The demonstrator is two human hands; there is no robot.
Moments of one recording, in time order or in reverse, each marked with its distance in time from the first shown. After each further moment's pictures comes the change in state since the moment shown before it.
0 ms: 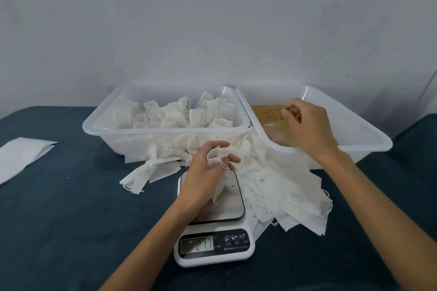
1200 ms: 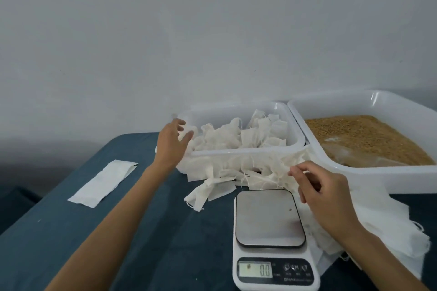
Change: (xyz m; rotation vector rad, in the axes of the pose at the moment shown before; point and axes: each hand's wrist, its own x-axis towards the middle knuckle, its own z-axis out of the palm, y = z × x) left_hand 0.083 0.035 -0.191 0.910 0.484 0.076; right_hand -0.094 -0.065 0.061 0.666 -0.045 -0.104
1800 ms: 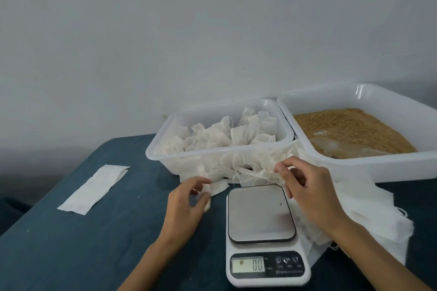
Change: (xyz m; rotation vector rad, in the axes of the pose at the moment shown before) left_hand -0.148 0.004 0.022 -0.216 -0.157 0.097; right_hand -0.002 -0.004 0.001 0.060 -0.075 0.080
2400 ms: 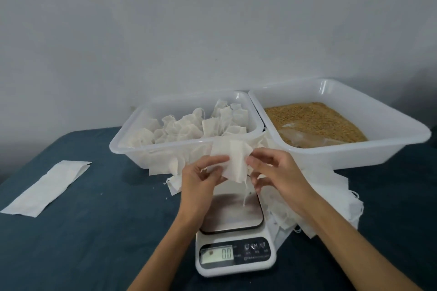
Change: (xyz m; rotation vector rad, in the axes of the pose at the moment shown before) left_hand 0.015 0.079 0.070 -0.757 -0.061 -0.160; right_hand 0.009 -0.003 -0.011 0.601 -0.155 0.405
